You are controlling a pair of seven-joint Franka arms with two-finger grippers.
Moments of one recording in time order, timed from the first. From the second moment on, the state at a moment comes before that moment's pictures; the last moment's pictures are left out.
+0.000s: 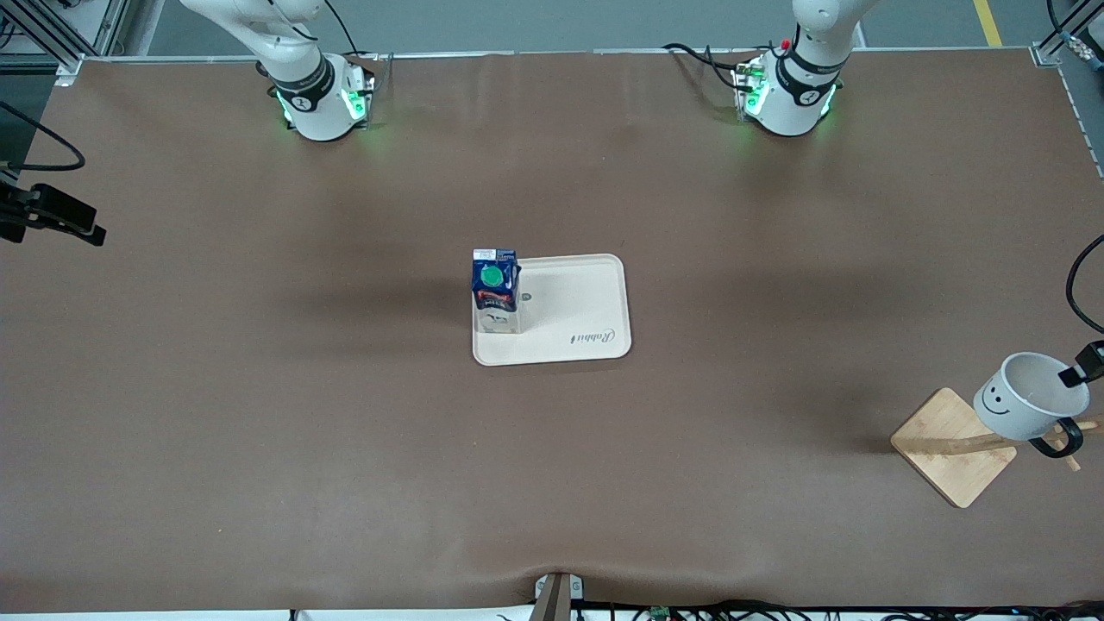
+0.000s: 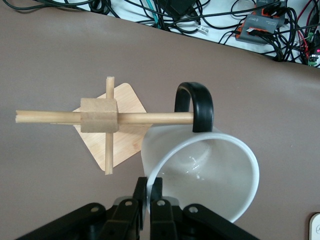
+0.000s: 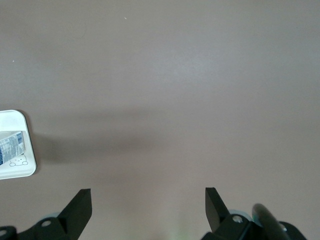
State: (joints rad) left arm 0.64 0.39 -0.45 -1.45 -0.06 1.99 0.11; right arm -0.11 0.09 0.07 -1.41 -0.03 1.44 -0.01
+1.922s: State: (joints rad) left arm 0.51 0.29 -0.47 -1.45 0.10 1.79 -0.17; right arm 0.42 0.27 0.08 -1.61 0.21 1.81 0.61
